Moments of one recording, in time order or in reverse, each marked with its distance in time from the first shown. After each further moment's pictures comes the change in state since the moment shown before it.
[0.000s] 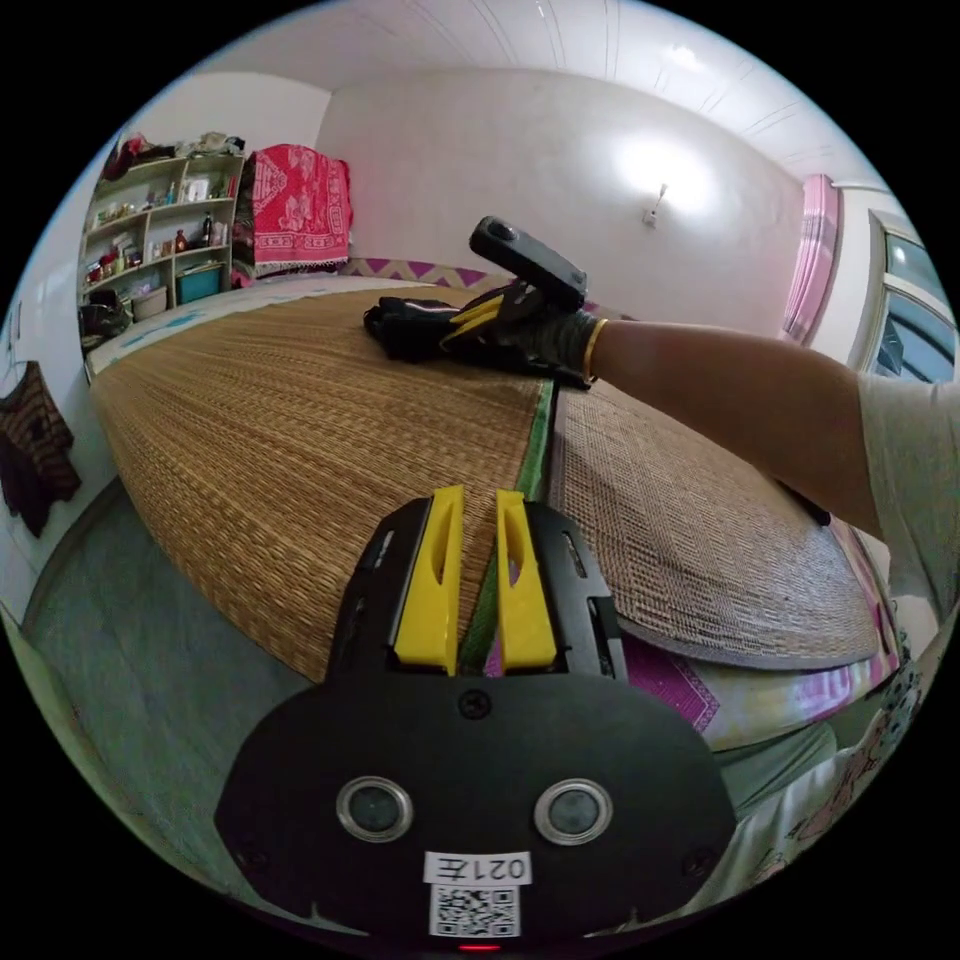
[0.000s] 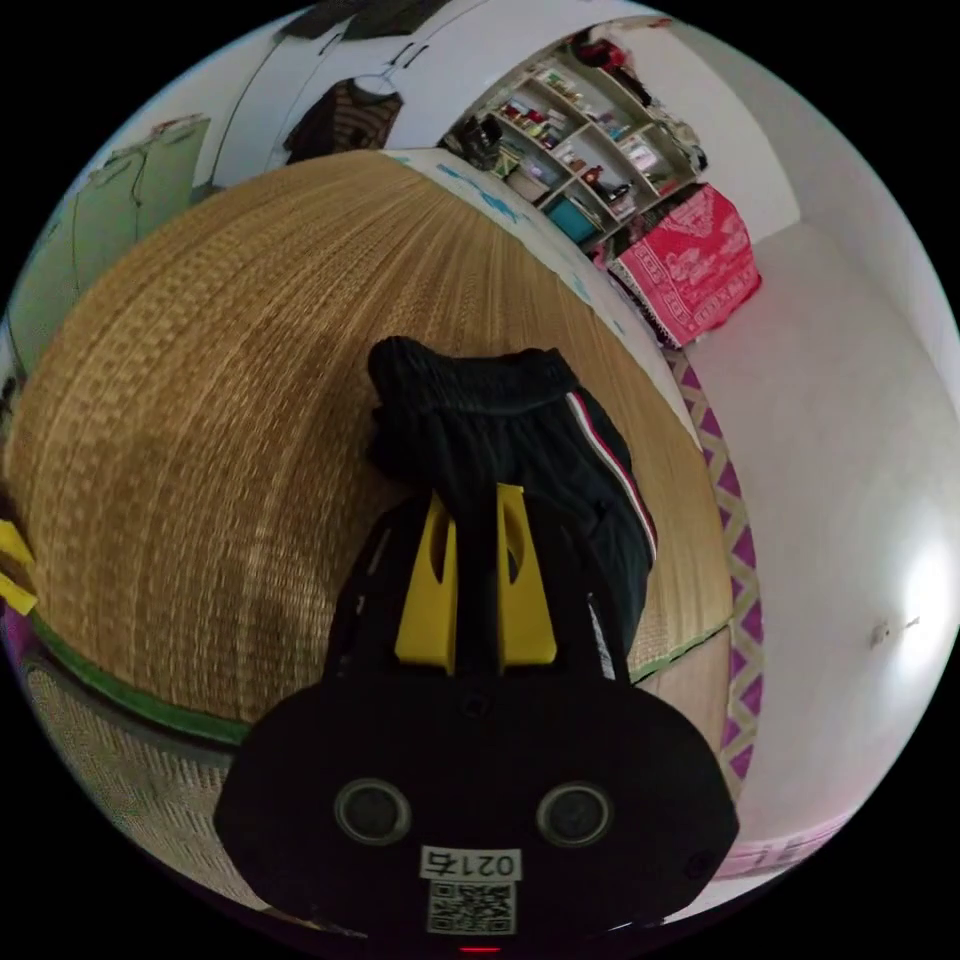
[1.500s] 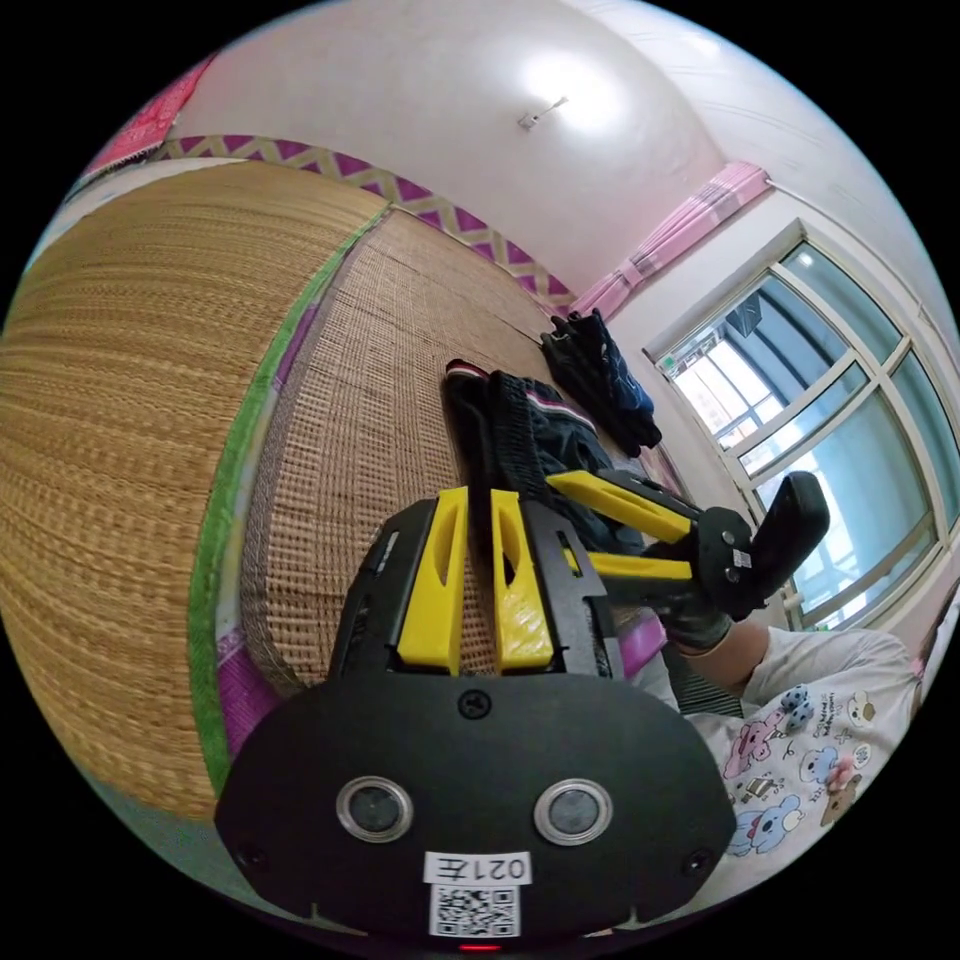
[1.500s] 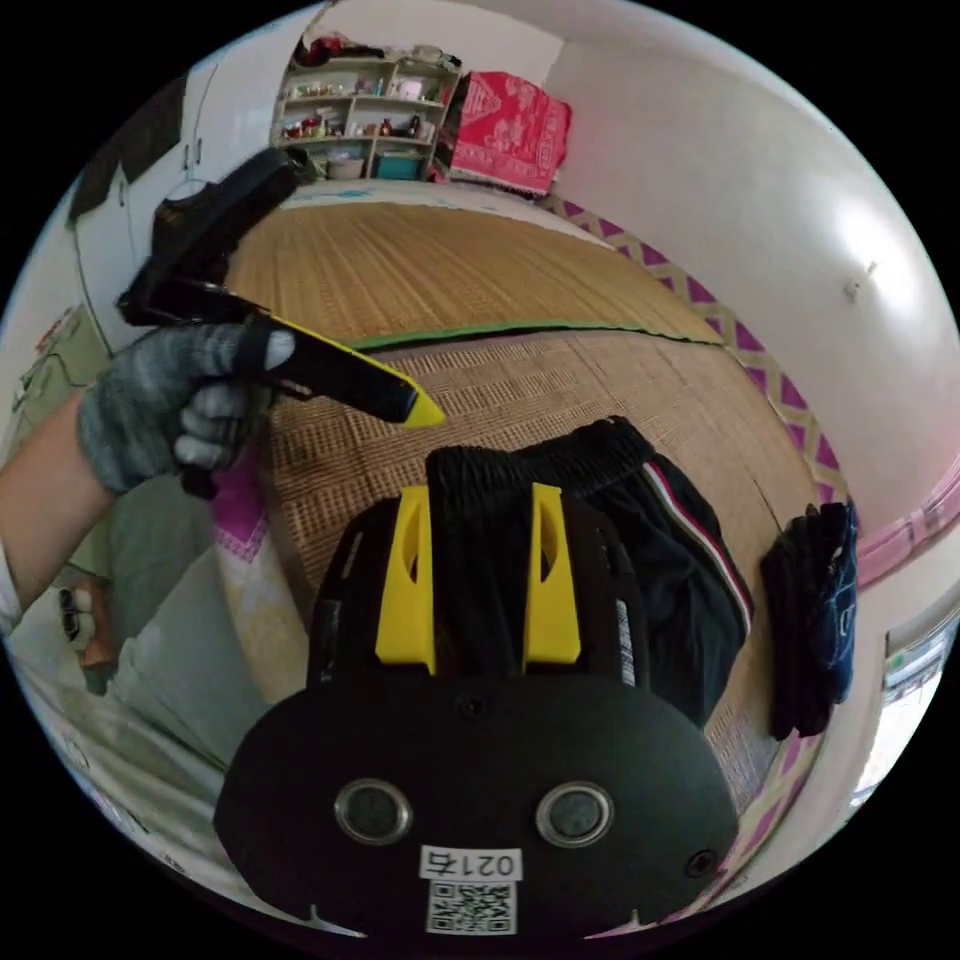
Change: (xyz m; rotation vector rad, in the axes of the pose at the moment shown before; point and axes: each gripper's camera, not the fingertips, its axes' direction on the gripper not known) left arm 0.060 -0.008 0.016 -0.361 0.599 0.071; right arm -0.097 0.350 -0.281 -0.209 -0.054 0.599
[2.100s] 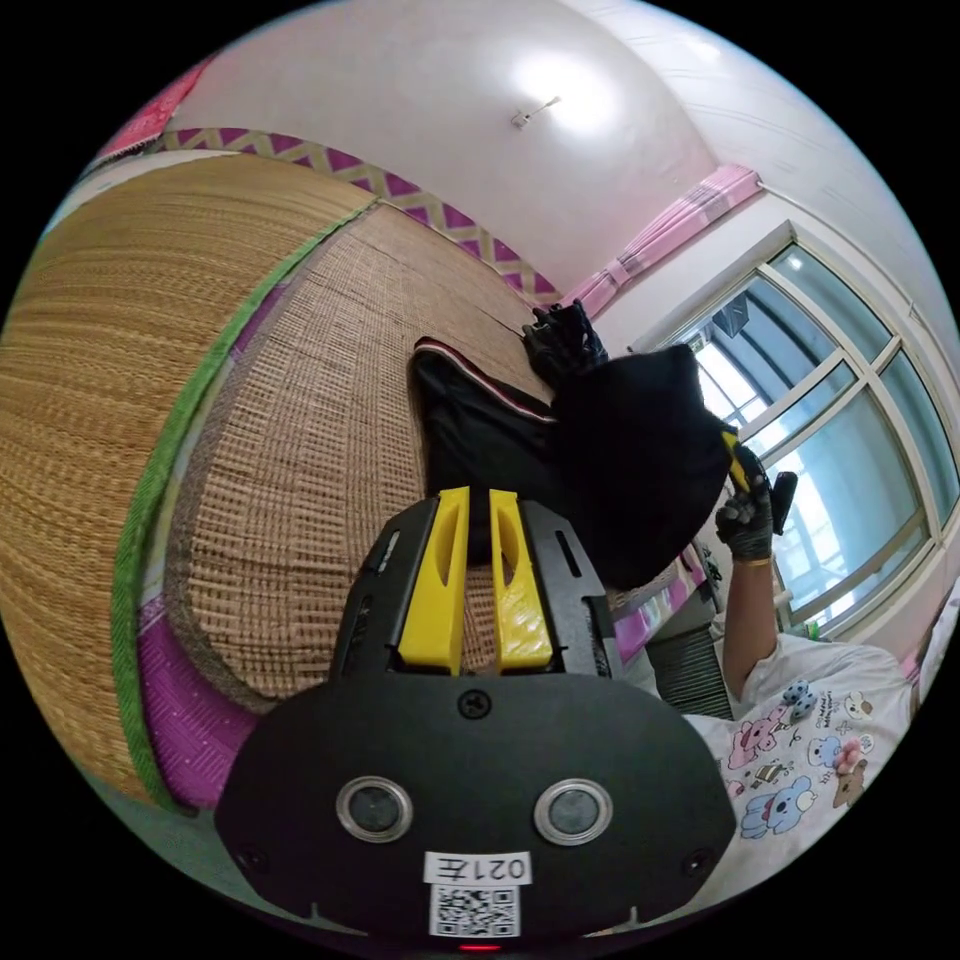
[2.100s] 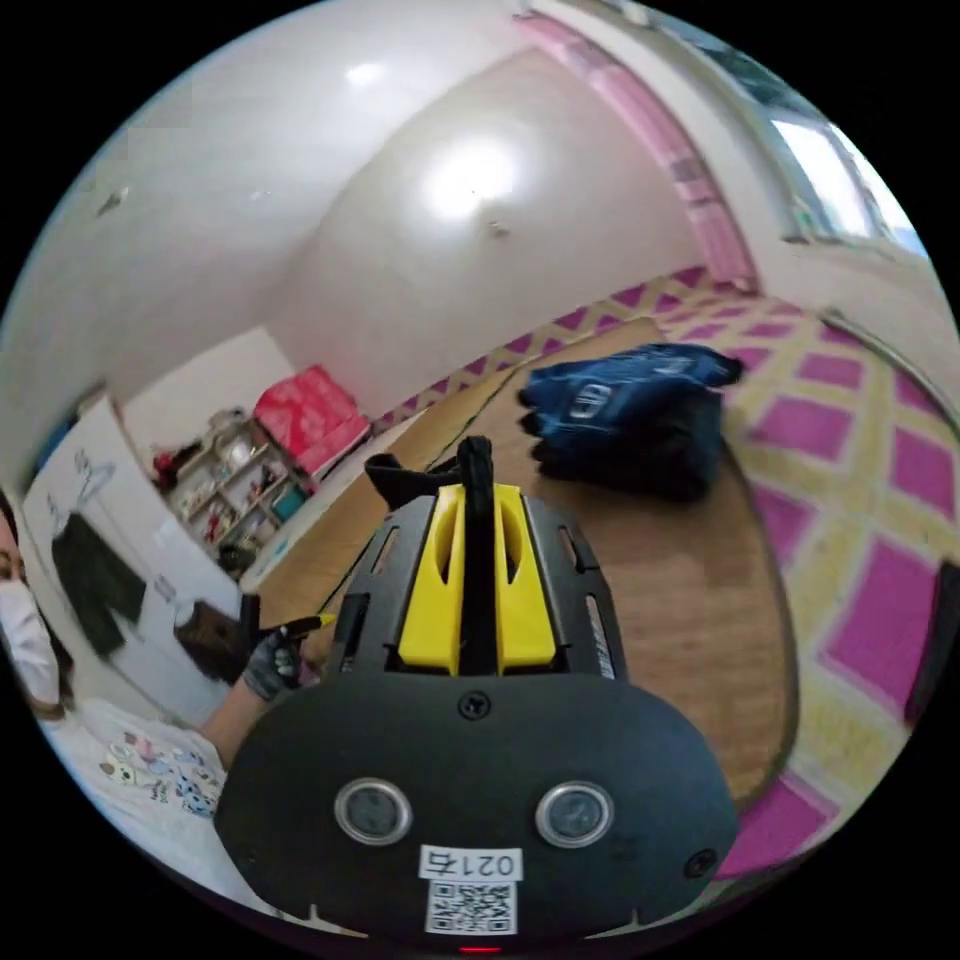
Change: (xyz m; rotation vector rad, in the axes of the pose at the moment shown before) left arm 0.031 0.048 0.064 -0.013 0.044 0.006; right arm 0.402 0.423 -0.225 0.612 -0.201 1.017
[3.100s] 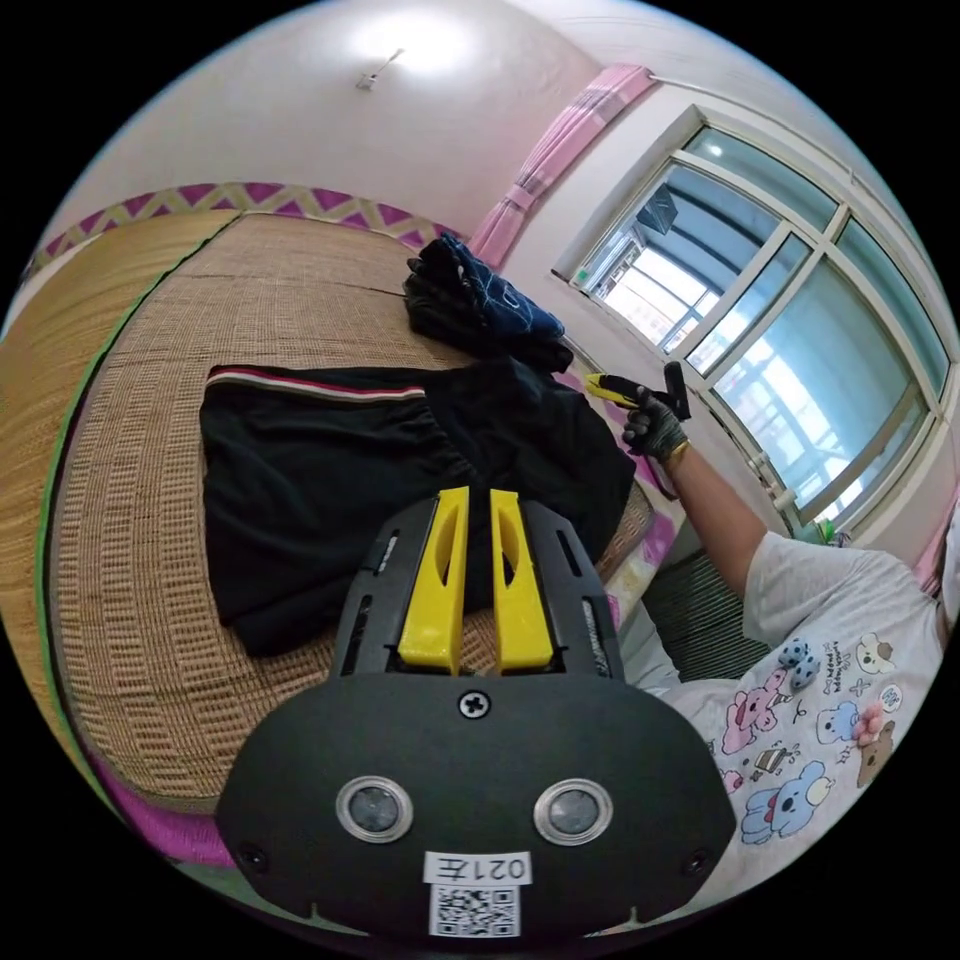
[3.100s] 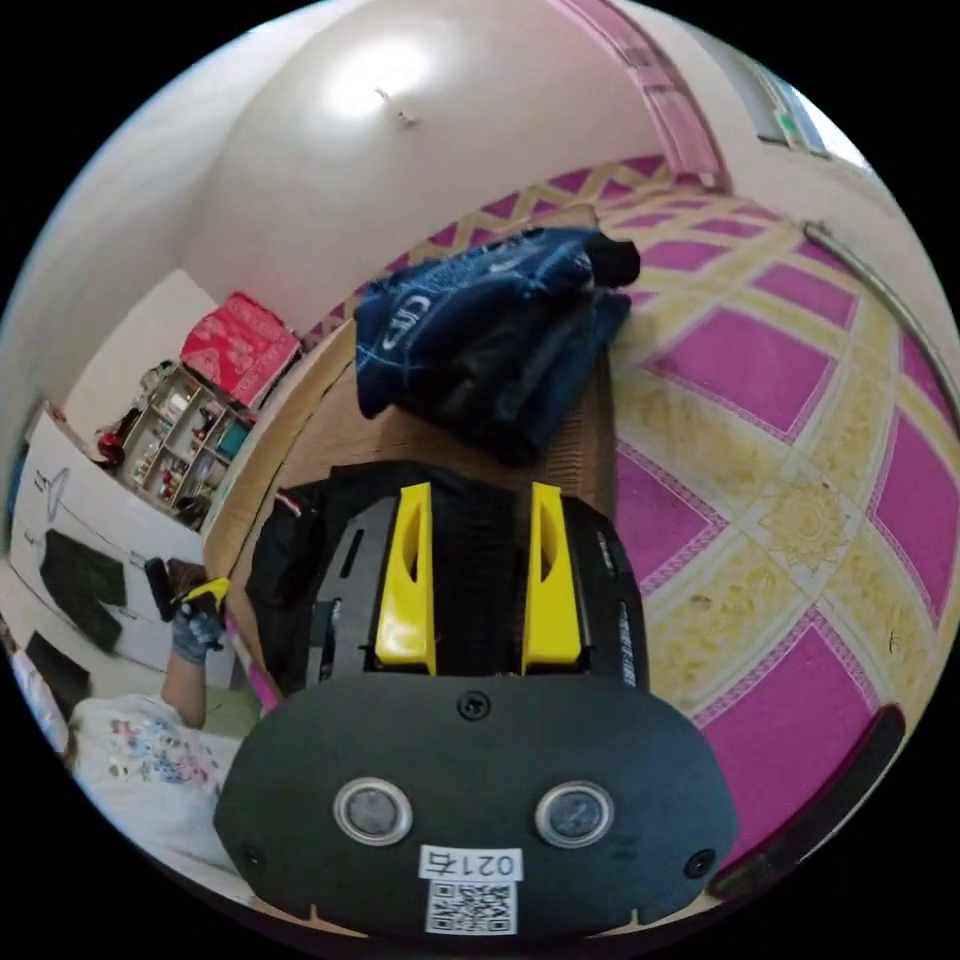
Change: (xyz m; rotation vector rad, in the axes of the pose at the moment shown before) left arm 0.143 0.055 0.160 -0.121 0.036 0.271; right arm 0.275 -0.162 0.032 -0.436 0.081 0.008
